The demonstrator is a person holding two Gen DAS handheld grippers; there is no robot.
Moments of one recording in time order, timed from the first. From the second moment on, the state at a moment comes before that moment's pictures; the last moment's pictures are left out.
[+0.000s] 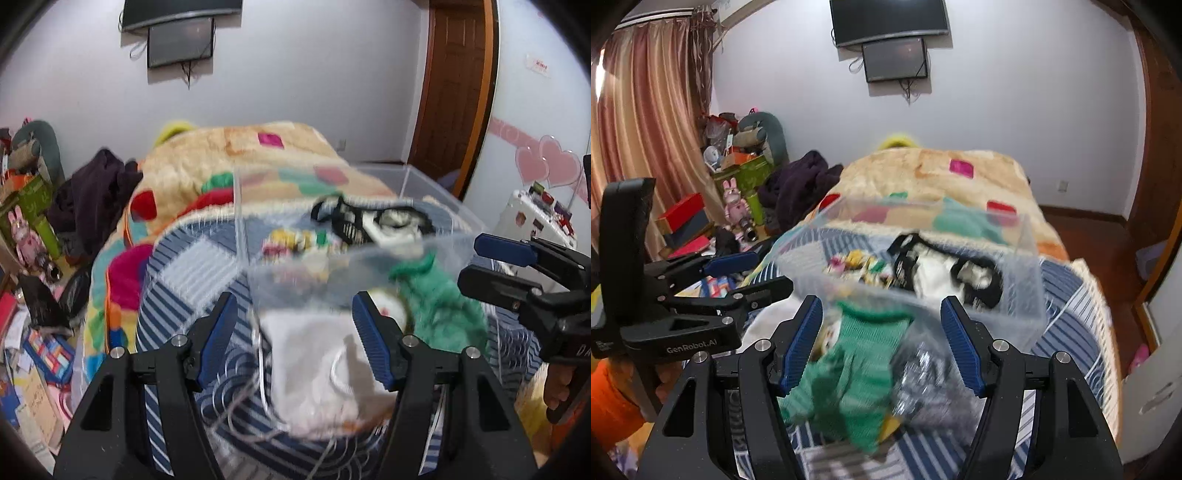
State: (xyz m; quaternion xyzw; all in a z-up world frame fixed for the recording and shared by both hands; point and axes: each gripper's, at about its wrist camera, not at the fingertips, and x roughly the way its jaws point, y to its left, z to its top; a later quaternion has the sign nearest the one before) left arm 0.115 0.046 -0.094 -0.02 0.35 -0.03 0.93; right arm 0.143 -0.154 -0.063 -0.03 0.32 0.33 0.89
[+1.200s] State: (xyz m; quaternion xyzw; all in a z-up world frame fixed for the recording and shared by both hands) left arm 0.070 0.039 -0.078 -0.04 0.32 -0.06 0.94; right arm 0.115 -0.182 -0.068 0.03 0.30 0.33 0.89
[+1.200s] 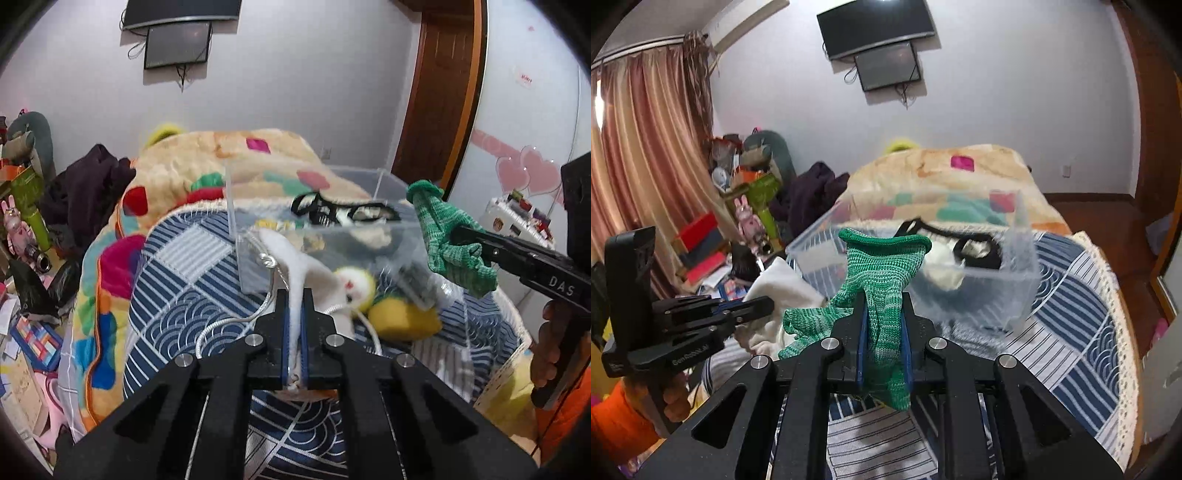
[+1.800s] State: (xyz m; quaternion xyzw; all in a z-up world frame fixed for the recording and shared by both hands) left arm 0.111 0.049 -0.013 -0.05 0.24 -0.04 0.97; right arm 0.146 -0.203 -0.032 0.04 0.25 0.29 0.92
